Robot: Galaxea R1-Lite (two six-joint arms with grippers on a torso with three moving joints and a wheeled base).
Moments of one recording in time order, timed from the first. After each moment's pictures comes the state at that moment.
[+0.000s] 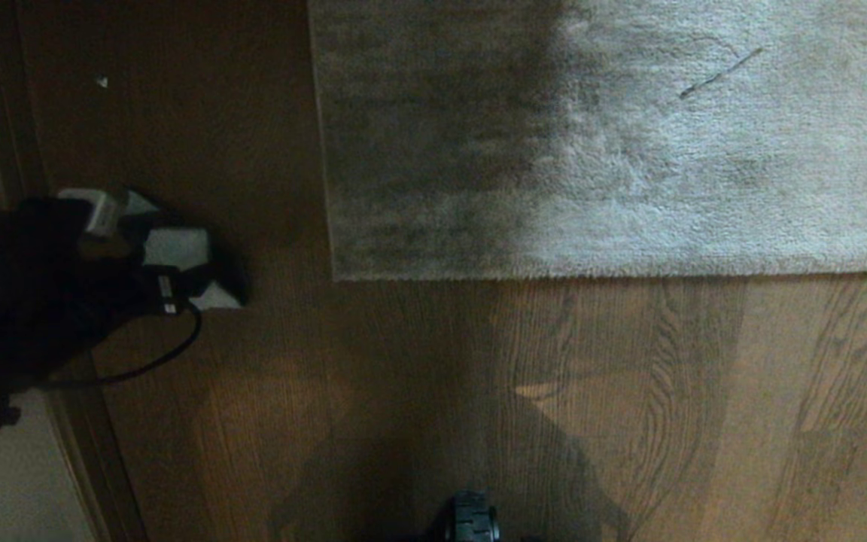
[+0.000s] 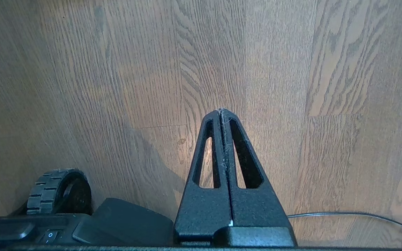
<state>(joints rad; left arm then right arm) 0.07 1.64 -0.65 -0.82 -0.06 0.05 0.00 0.00 0.00 -0.01 -0.04 0.05</state>
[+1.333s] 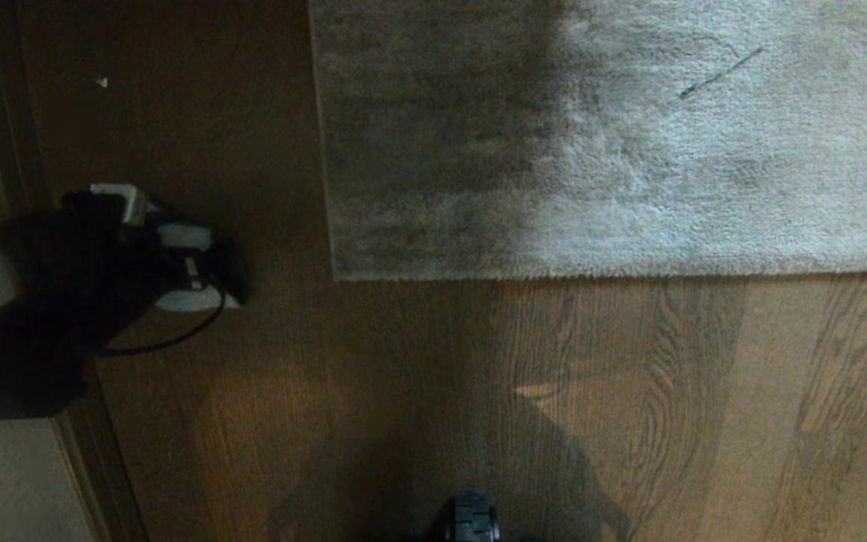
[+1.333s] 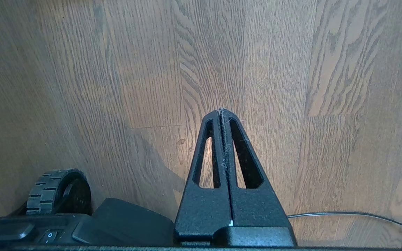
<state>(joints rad) 0.09 1.88 -0.77 -1.08 -0.06 0.05 0.00 0.00 0.00 -0.01 -0.04 0.05</state>
